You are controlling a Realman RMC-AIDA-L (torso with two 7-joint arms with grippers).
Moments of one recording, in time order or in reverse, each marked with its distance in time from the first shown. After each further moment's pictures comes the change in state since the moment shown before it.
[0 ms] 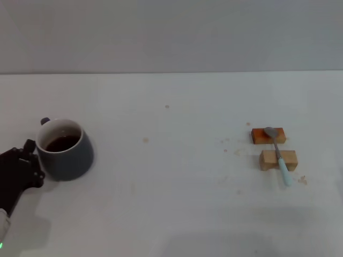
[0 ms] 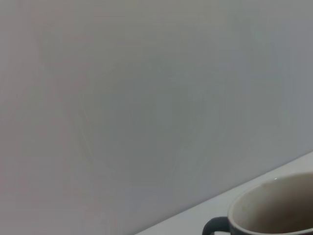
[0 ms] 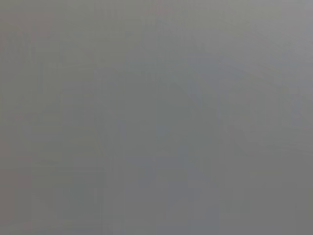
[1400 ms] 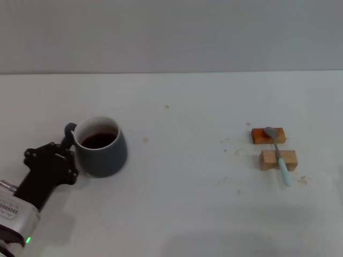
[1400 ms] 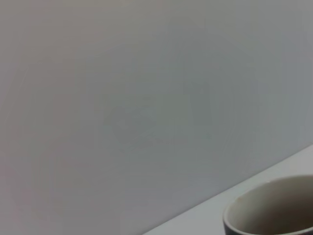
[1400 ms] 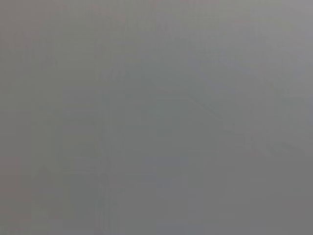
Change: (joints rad) left arm -0.047 0.000 0.102 -0.058 0.001 -0.028 0.011; right arm 0.007 -0.001 0.000 0.011 -0.001 -0.011 0.000
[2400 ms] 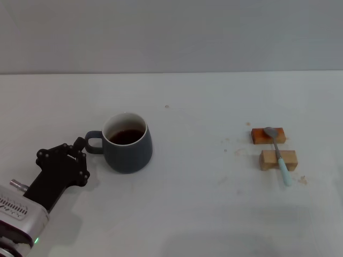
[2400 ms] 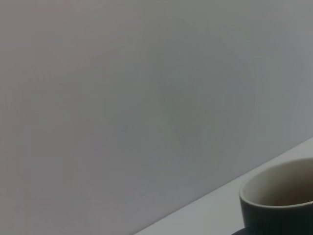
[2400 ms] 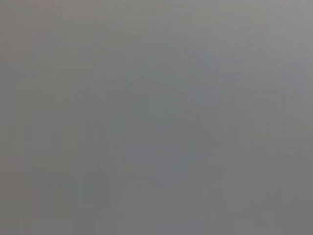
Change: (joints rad) left arm -0.012 0.001 0.048 -0.022 -0.010 -0.011 0.000; right arm -0.001 -0.001 0.000 0.003 -0.004 -0.001 0.000
